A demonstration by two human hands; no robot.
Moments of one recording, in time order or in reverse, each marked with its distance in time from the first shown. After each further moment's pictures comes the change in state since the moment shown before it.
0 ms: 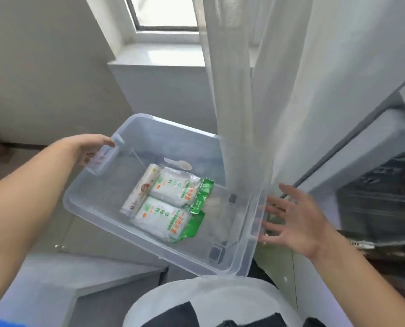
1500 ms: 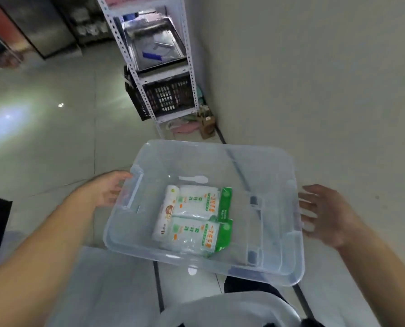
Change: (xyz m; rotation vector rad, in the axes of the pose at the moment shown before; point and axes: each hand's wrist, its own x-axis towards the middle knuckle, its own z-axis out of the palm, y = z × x) left_hand 0.334 -0.352 -0.597 -1.142 0.436 -0.588; right_hand 0.451 -0.039 1.036 -1.078 -0.448 0.178
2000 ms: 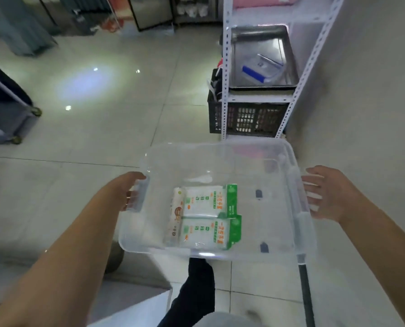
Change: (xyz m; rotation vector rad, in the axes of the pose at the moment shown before) left_hand 0.192 0.094 -0.195 -0.416 0.227 -0.253; right_hand 0.223 -0.231 0.377 -0.424 -0.124 0.032
